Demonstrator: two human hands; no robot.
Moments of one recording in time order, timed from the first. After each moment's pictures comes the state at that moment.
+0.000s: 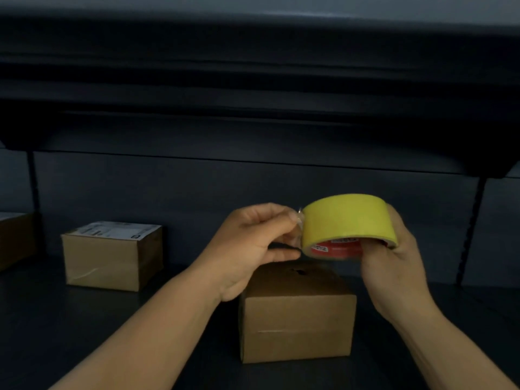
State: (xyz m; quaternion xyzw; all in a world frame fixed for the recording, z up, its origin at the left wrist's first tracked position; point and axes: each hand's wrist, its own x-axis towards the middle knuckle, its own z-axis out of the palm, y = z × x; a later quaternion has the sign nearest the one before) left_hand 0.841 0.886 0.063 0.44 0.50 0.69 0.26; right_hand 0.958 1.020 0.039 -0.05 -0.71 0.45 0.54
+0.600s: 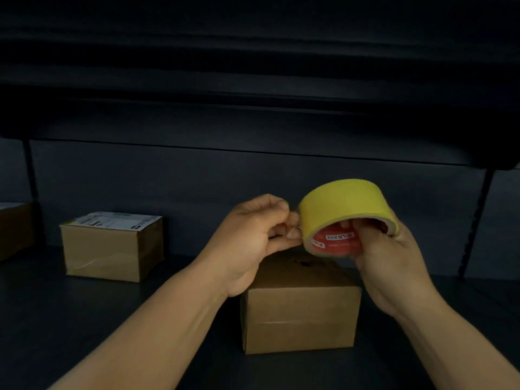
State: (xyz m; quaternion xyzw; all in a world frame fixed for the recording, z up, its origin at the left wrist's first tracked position) left_hand 0.842 0.889 0.060 0.41 0.46 0.74 0.27; right_hand 0.950 1.019 0.038 -0.10 -0.63 0.60 0.47
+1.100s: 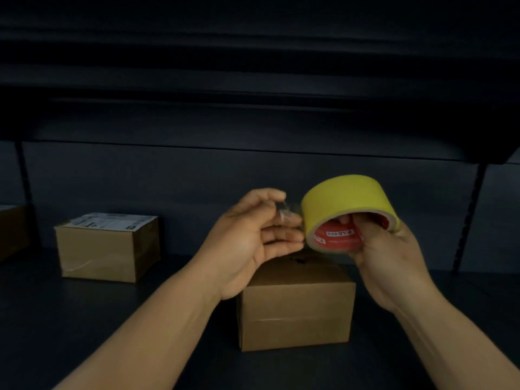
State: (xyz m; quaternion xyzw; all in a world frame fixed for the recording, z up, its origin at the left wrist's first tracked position) left_hand 0.844 0.886 0.057 0.40 0.43 0.74 0.32; right_hand 0.957 1.017 0.040 -0.09 -0.59 0.65 0.47
